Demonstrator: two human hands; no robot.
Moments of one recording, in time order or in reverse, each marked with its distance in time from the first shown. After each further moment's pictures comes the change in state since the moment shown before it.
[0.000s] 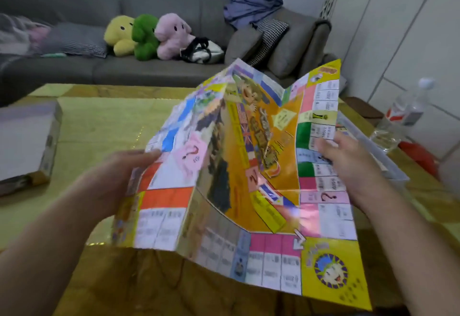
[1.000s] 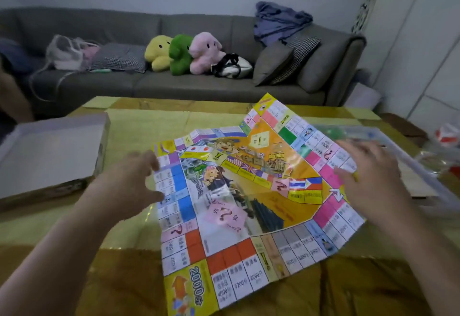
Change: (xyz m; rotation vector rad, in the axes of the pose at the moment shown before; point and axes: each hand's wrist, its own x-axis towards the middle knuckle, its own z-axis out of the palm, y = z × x) left_hand -0.010 0.010 -0.071 1.349 0.348 0.199; right_hand -0.008 -0.011 0.038 -0.899 0.111 -0.347
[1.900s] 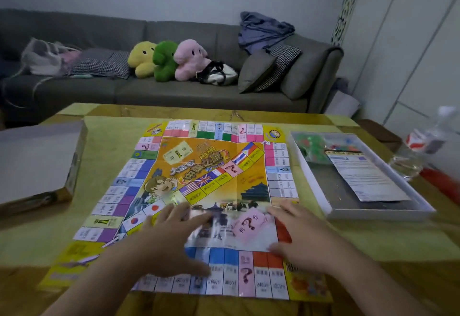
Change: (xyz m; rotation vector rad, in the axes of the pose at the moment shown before) left_hand -0.023 0.068 0.069 0.121 -0.553 0.257; right_hand -0.045 -0.021 0.046 -0.022 -0.674 -0.080
